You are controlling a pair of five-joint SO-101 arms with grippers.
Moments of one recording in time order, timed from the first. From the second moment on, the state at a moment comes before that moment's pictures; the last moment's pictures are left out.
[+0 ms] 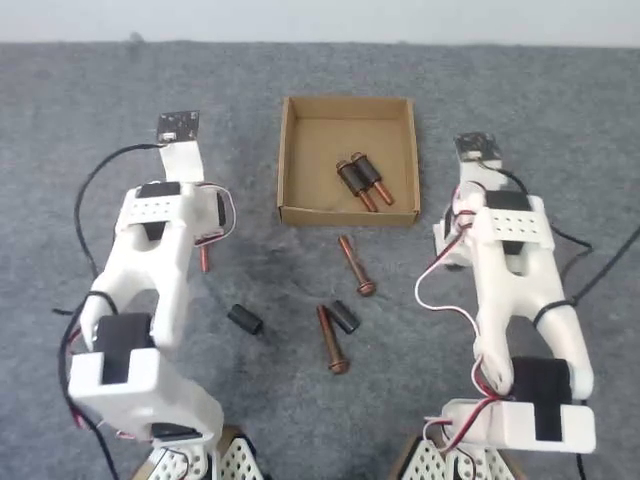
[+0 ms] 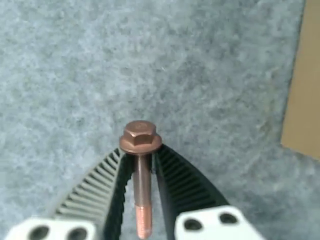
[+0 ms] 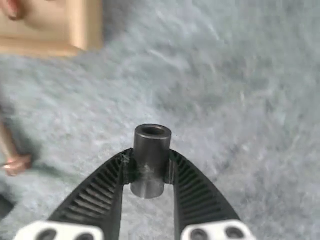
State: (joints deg) left arm -11.7 7.7 27.7 48.0 6.1; right arm -2.8 -4.7 27.9 62.3 6.9
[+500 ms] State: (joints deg) left arm -12.2 7.4 27.8 47.7 6.1; right arm -13.0 -4.7 24.9 45.7 6.9
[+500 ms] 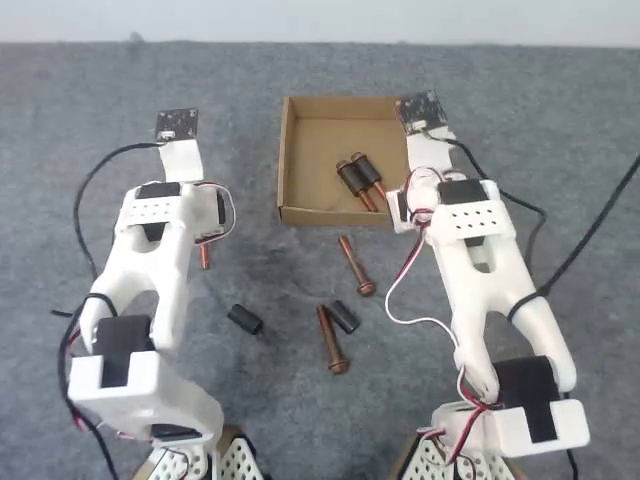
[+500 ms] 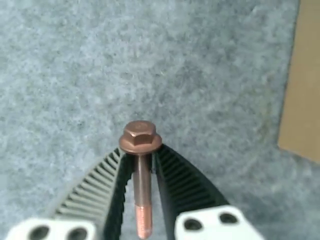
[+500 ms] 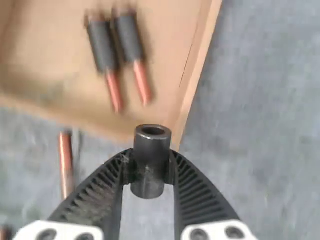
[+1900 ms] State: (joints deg) left arm -13.1 7.4 27.8 46.8 6.1; right arm -17.5 27.0 48.4 -78.8 6.9
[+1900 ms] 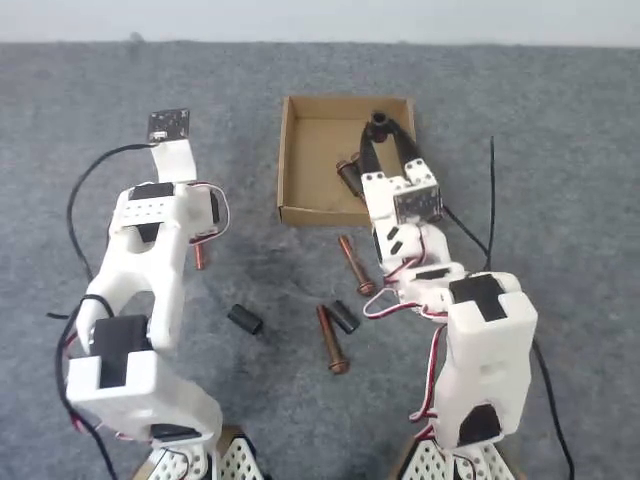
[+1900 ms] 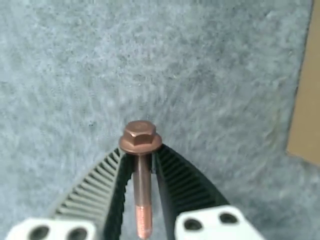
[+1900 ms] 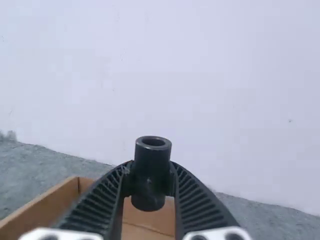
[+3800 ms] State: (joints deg) left arm -11.0 7.4 29.9 43.6 6.1; right arm -30.8 15.0 92.7 -98.9 6.9
